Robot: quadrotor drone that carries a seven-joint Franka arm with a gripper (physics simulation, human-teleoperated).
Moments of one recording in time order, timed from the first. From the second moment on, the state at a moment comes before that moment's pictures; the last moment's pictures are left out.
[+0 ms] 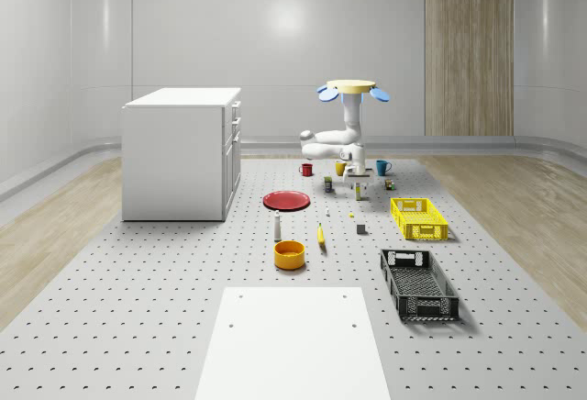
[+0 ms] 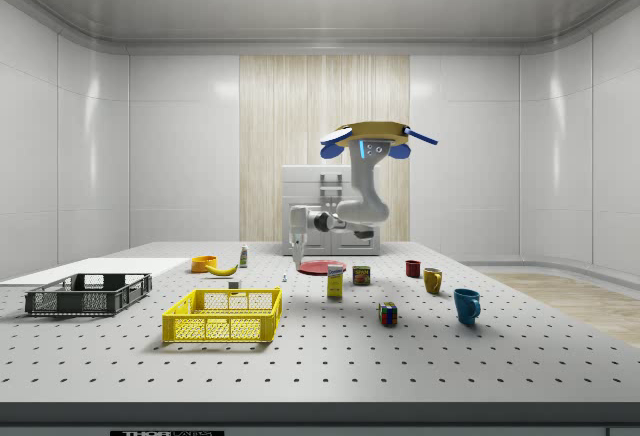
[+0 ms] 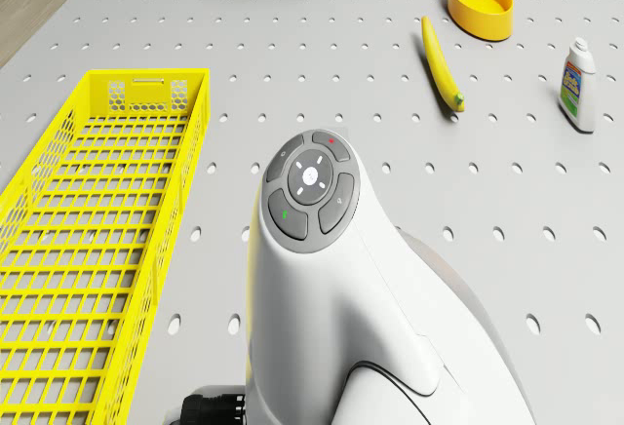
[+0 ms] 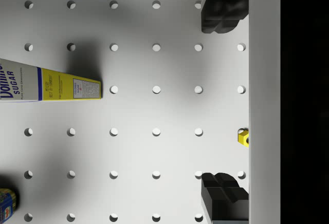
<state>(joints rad) -1.14 -1.38 1.35 -2.88 -1.83 1.44 1.66</state>
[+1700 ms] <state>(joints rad) -1.16 -1.46 1.36 -2.87 -1.80 1.52 1.68</state>
